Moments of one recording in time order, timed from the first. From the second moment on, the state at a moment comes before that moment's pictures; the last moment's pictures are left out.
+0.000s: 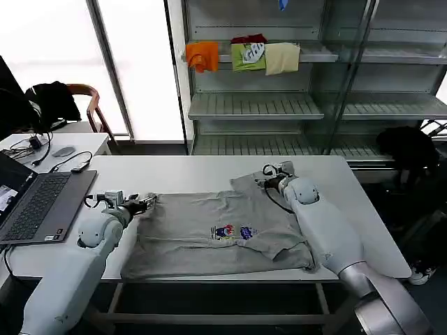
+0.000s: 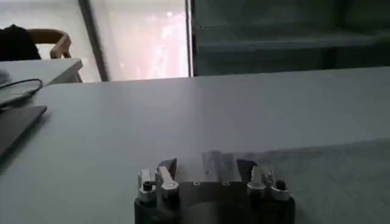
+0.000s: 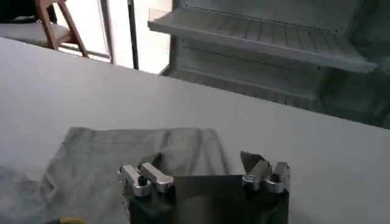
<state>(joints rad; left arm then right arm) 0.66 -1.01 -0.20 -1.36 -0.66 0.58 -0.08 -0.26 1.30 -0.02 0.92 0.41 -0.57 -0.10</state>
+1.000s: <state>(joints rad) 0.67 -0.98 -0.22 -1.42 -0.69 0.58 -0.05 -0.31 1.23 -0.07 1.12 0.51 -0.58 -0.06</state>
